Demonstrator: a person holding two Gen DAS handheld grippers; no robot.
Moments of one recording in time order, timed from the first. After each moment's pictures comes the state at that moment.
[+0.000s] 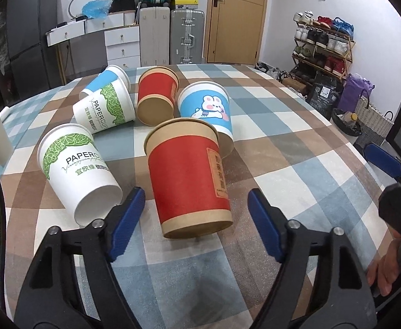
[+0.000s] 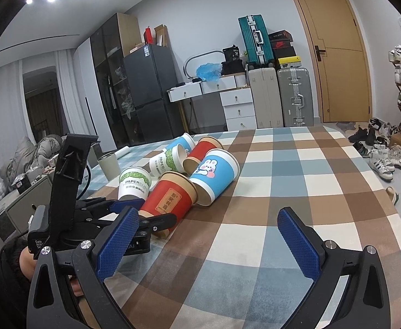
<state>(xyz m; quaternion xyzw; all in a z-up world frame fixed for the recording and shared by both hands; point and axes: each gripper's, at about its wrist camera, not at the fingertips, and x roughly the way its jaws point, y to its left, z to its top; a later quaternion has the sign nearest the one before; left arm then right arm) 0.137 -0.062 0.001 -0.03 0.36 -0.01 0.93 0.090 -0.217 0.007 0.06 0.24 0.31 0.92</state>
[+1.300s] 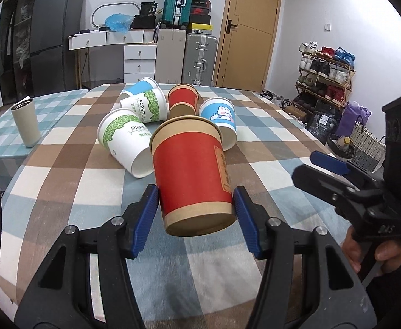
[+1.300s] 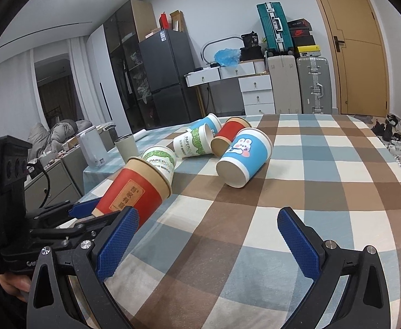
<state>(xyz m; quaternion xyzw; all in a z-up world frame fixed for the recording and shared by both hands) 0.011 -0.036 0.021 -0.08 0.29 0.01 0.95 0.083 -0.180 -0.005 0.04 0.27 0.36 0.89</state>
